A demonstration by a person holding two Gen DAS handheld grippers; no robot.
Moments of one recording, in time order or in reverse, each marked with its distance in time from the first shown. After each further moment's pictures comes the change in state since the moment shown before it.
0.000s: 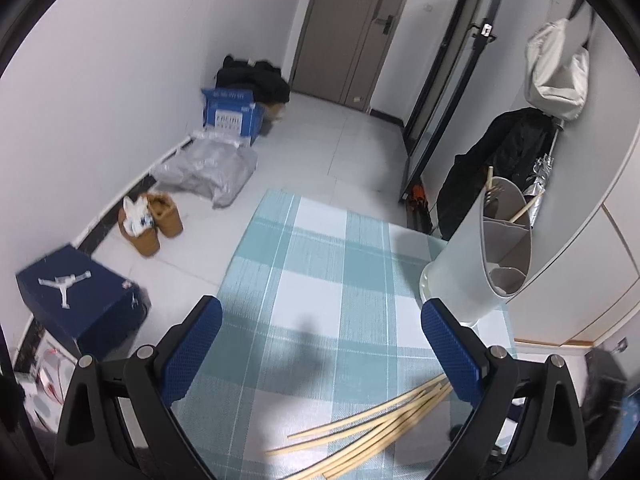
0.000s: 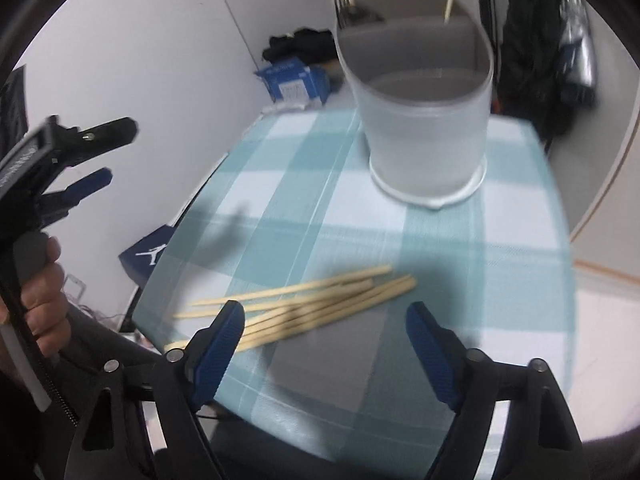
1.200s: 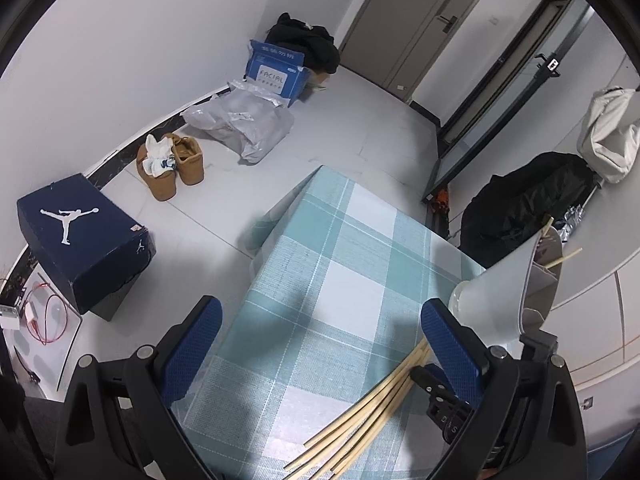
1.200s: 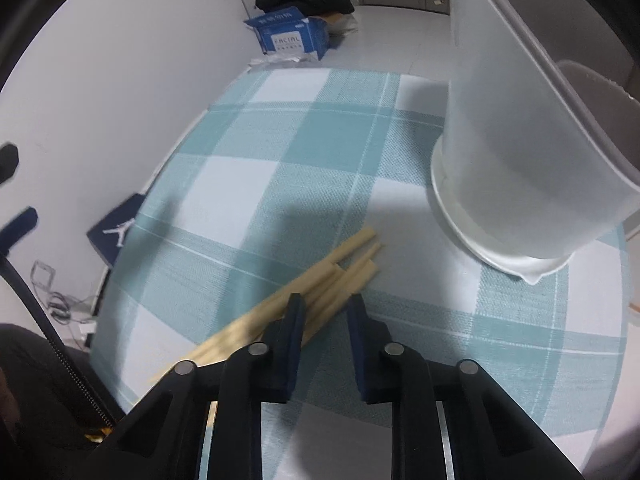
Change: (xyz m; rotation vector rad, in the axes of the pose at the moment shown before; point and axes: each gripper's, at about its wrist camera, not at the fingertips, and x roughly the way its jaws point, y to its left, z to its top) left arm 0.018 0.057 0.013 -0.223 0.106 0.014; right arm 0.096 0.031 0.058 -0.080 0.166 -0.103
